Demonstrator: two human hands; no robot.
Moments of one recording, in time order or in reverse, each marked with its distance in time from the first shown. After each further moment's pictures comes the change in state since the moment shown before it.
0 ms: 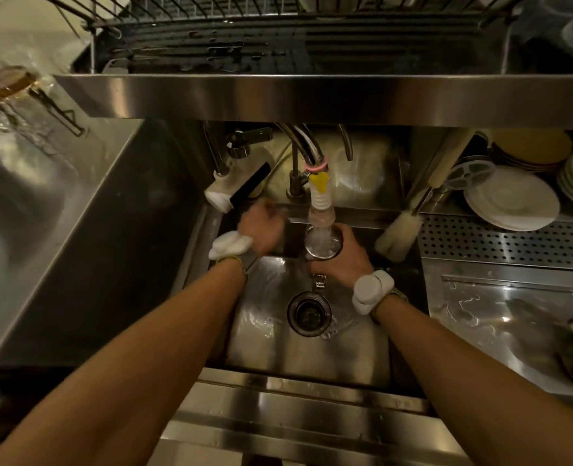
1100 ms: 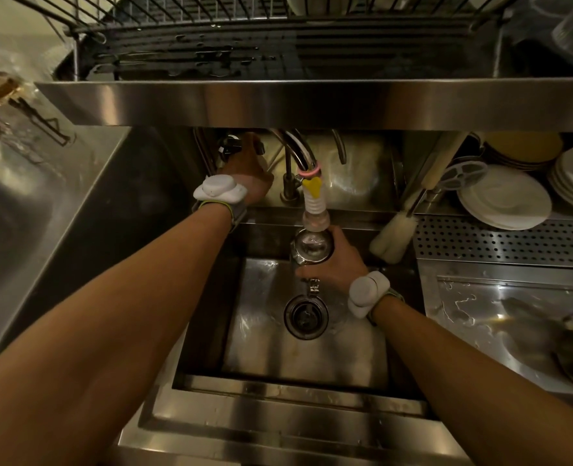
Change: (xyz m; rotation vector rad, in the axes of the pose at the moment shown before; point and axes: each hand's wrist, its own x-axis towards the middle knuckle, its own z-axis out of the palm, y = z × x) left_hand 0.078 0.038 -0.035 0.290 0.158 0.370; right_hand 0.000 -0.006 -0.002 -0.015 -0.042 -0.040
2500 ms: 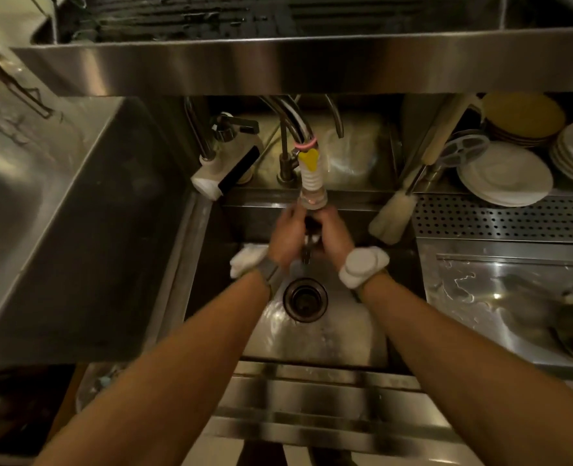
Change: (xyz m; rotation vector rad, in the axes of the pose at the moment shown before) left_hand -0.131 0.040 0.061 -0.949 -0.344 -0.491; right_hand 0.008 -0.017 0.020 0.635 0.112 0.241
